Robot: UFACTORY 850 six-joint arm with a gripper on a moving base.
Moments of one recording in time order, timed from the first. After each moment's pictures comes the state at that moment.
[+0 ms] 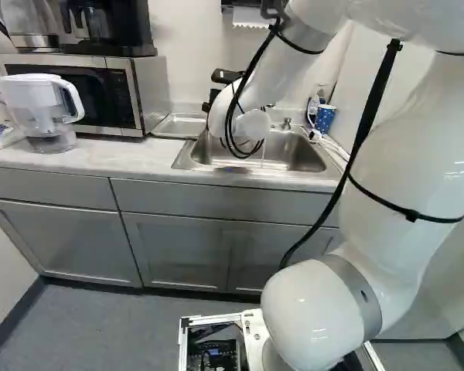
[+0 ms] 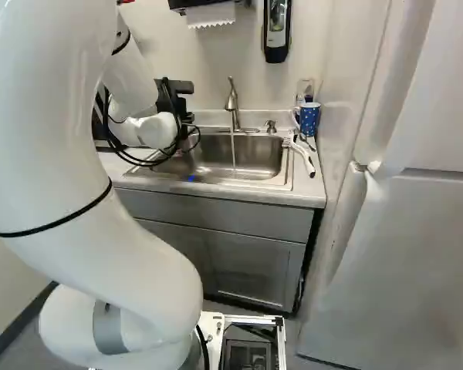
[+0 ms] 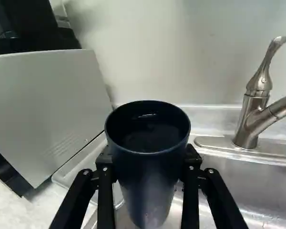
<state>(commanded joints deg) 11.8 -2.6 -41.6 -2.7 44.6 12.7</state>
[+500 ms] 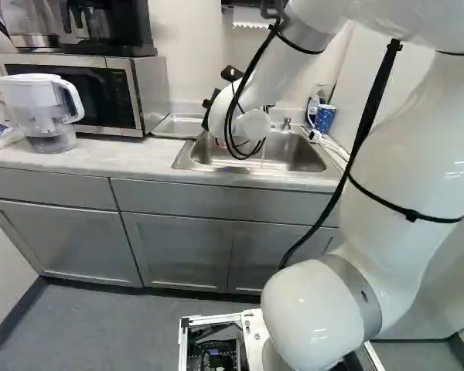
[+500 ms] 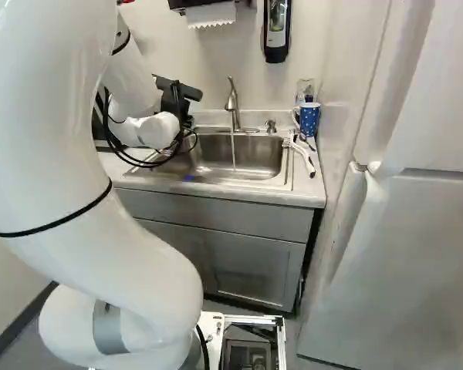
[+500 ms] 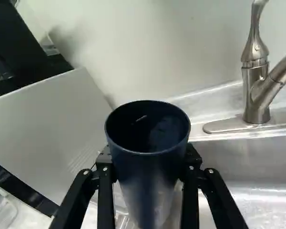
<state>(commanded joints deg) 11.8 -2.6 -41.6 -2.7 44.6 27.7</state>
